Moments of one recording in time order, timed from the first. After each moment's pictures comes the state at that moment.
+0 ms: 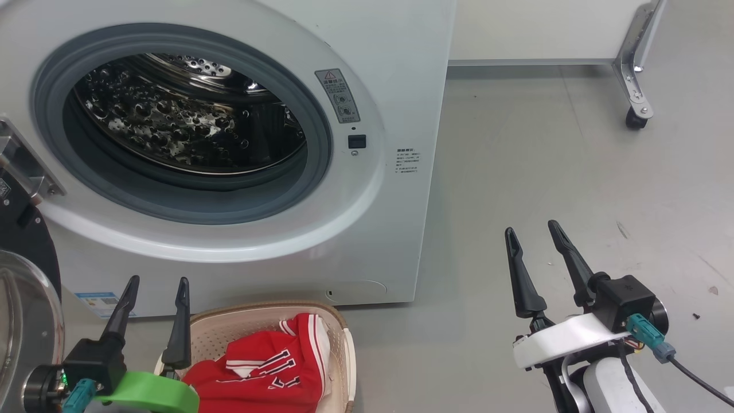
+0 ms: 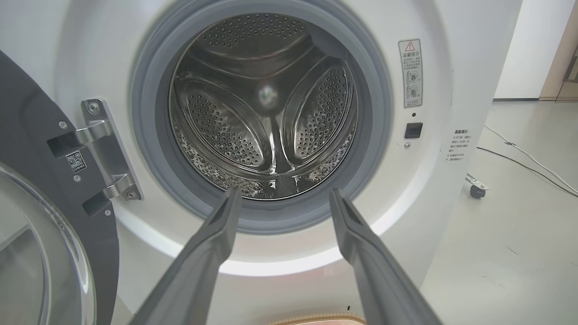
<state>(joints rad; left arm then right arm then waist) 0.01 0.08 -0.03 0.15 -0.23 -0.08 -0.25 -0.07 -0.05 0.24 0.14 0.29 0.05 -0.26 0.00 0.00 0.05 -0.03</state>
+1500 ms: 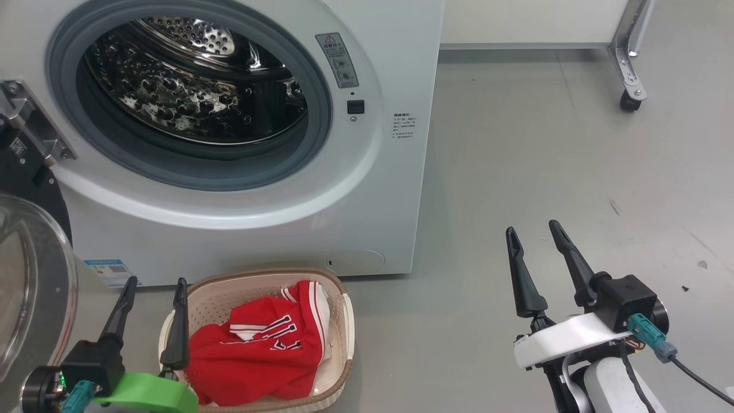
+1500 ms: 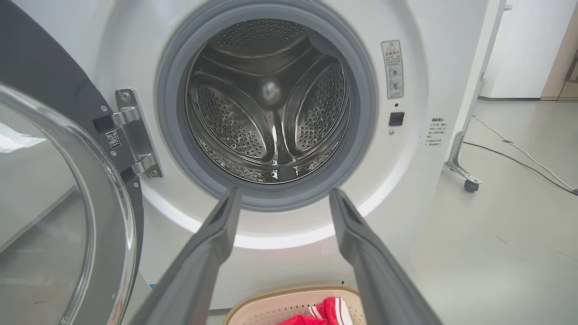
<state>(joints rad) 0.01 0.08 -0.02 0.15 -0.22 -0.08 -0.25 -0.07 -0.05 0.24 0.14 0.30 0.05 -0.26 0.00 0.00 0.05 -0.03</state>
